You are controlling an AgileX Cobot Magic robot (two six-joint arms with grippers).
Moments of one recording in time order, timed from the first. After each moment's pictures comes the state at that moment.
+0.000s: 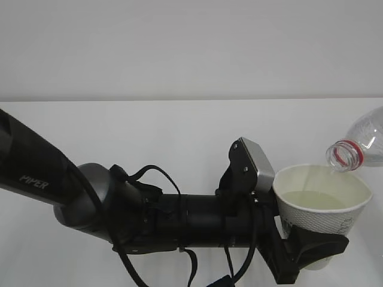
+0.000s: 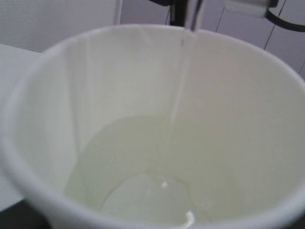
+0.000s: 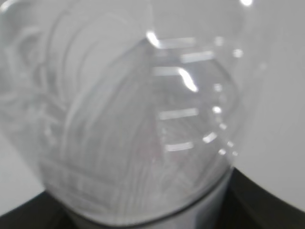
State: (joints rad) left arm -0.89 2.19 -1.03 0.70 -1.06 -0.53; right arm -0.06 1.04 -0.28 -0.22 -0.48 -1.43
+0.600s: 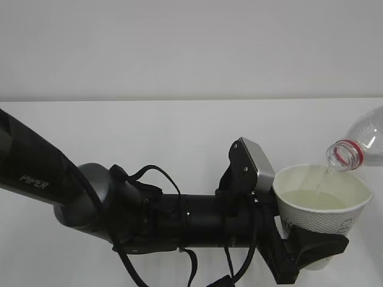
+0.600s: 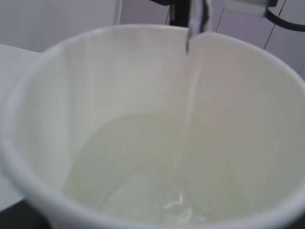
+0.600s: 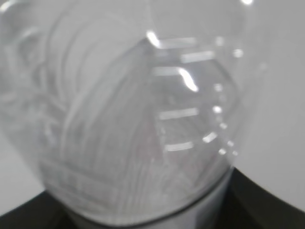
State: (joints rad) left arm -0.89 2.19 -1.03 0.70 -1.06 -0.53; right arm -0.06 1.04 -0.28 -0.22 -0.48 -1.43
